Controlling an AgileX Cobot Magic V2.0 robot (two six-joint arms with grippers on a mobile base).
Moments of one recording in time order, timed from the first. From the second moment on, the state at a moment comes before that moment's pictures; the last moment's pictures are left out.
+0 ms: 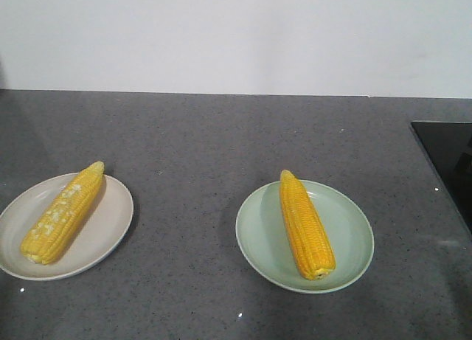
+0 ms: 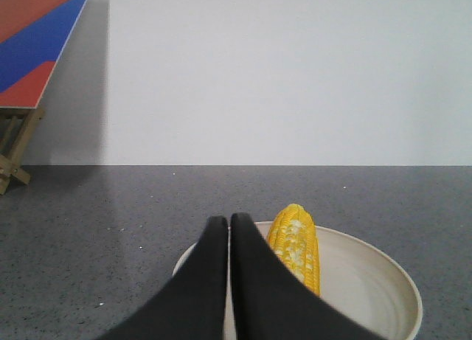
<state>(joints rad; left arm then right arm) 0.00 -0.01 0.02 0.02 0.01 -0.08 0.09 -0.01 0.03 0.09 0.08 -0.06</state>
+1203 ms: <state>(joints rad) 0.00 -0.01 0.02 0.02 0.01 -0.08 0.09 -0.01 0.03 -0.08 0.07 0.12</state>
